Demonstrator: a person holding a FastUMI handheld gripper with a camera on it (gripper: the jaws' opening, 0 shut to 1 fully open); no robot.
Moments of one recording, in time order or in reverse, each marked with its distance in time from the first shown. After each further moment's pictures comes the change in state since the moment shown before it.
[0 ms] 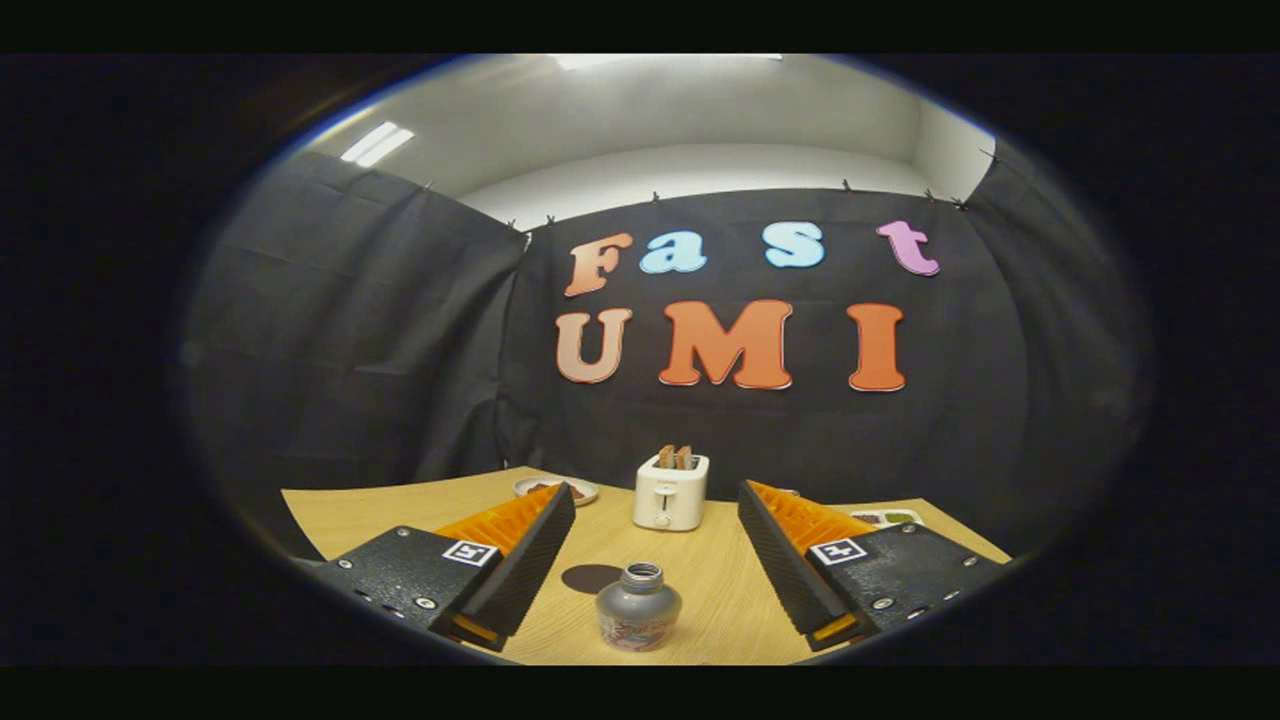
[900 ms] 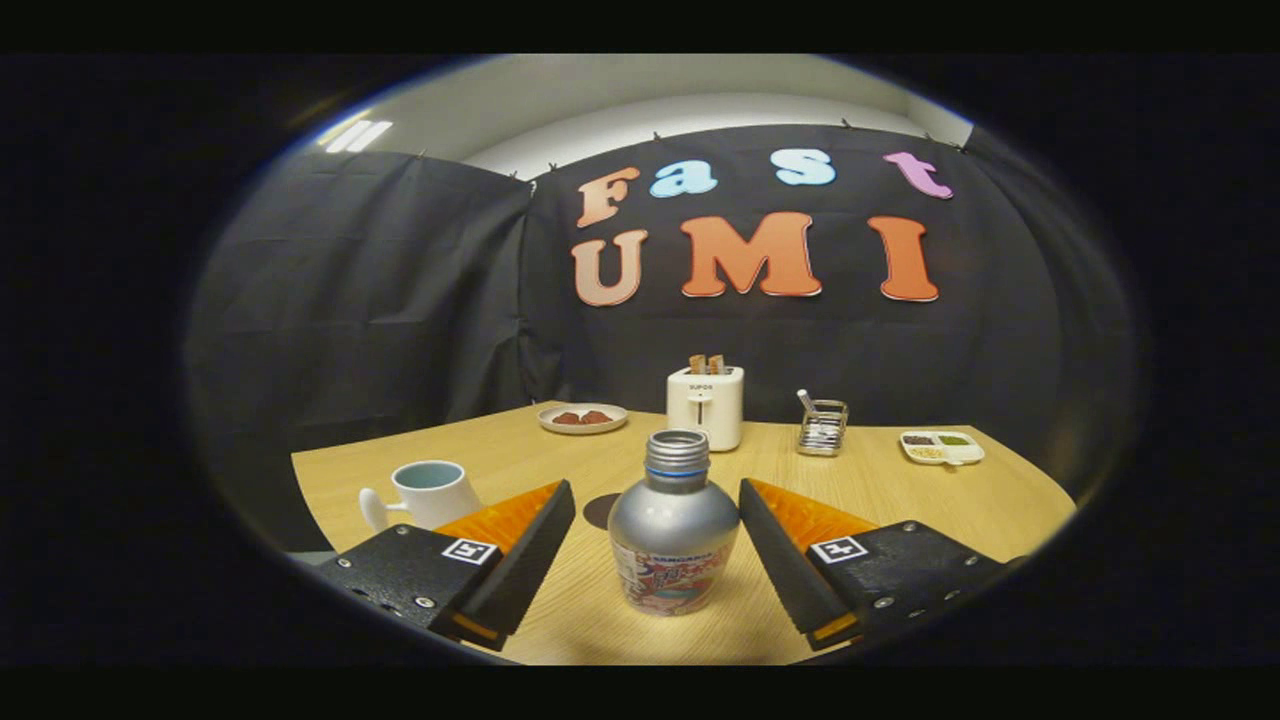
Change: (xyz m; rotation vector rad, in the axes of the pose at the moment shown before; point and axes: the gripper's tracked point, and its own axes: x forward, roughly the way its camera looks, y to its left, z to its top) arm 0.010 0.021 -0.132 0.081 0.219 0.083
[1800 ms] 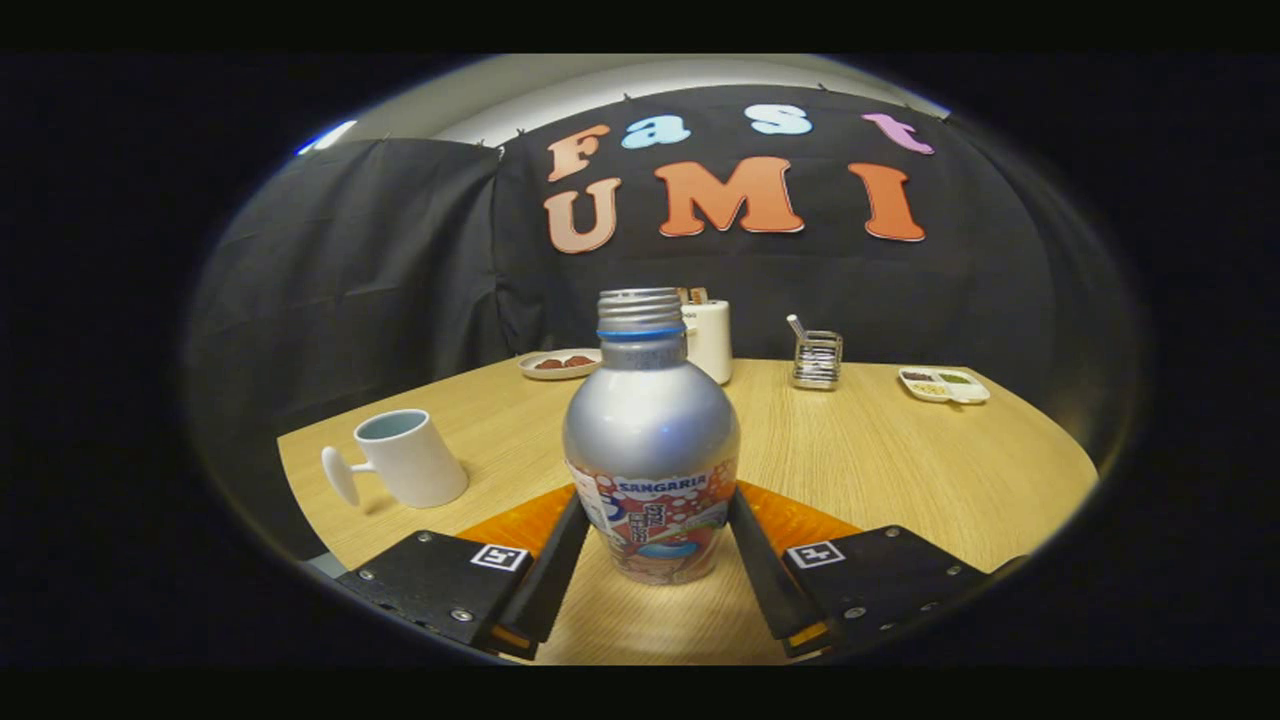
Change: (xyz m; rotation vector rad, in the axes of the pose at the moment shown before) arm 0.010 -0.005 -0.050 0.023 0.144 -0.042
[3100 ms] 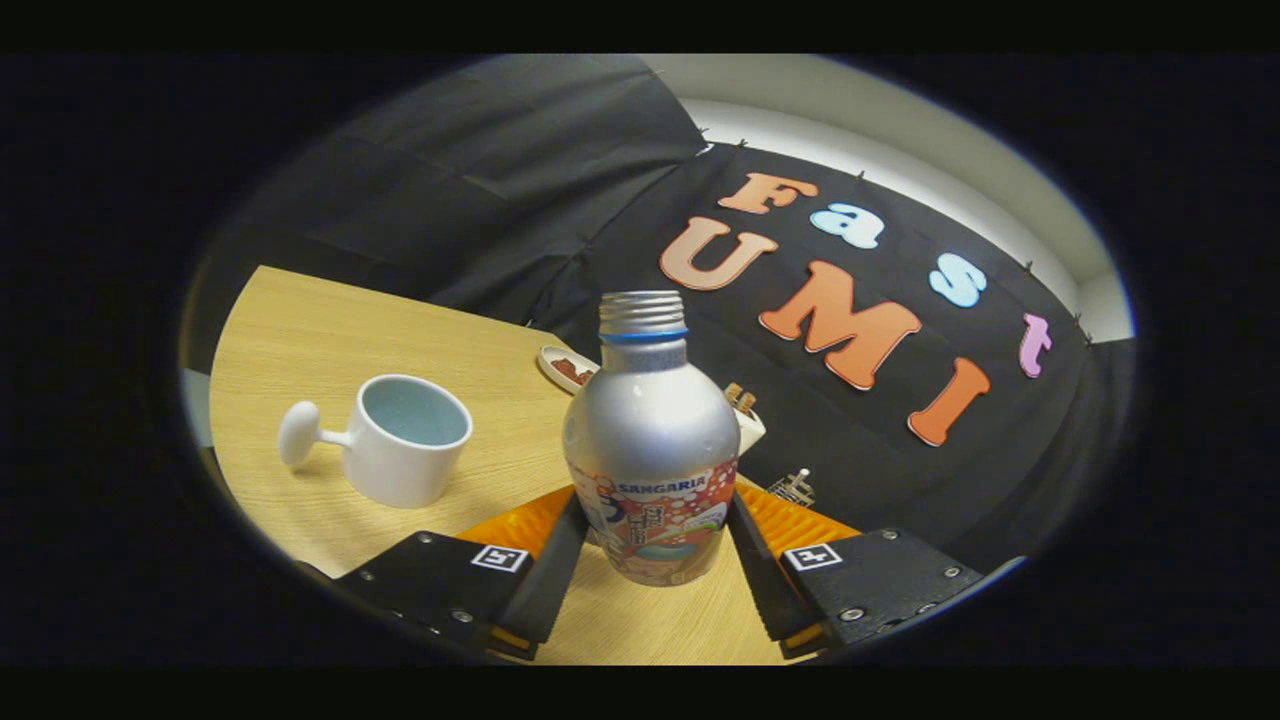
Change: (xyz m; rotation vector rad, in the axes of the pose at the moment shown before) arm 0.033 0.084 0.064 -0.740 -0.136 -0.129
